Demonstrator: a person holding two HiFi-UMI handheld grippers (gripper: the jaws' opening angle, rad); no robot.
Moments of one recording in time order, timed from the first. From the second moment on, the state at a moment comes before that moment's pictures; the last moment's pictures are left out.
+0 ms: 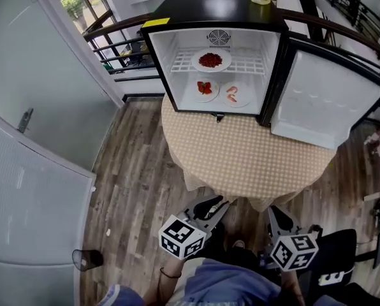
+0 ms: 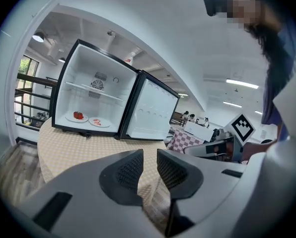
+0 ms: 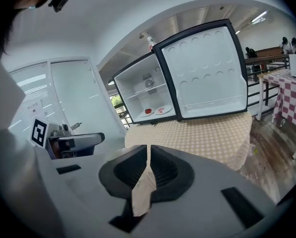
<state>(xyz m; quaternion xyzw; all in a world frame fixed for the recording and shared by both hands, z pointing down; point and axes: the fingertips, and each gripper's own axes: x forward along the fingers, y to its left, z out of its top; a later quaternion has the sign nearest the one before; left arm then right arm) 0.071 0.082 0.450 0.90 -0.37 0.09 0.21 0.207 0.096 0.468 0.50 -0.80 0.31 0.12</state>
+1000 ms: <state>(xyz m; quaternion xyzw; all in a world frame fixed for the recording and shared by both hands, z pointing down) 0.072 0.236 0.439 0.90 -0.38 0.13 0.19 0.239 0.220 0.469 0.51 -0.80 0.31 0.08</state>
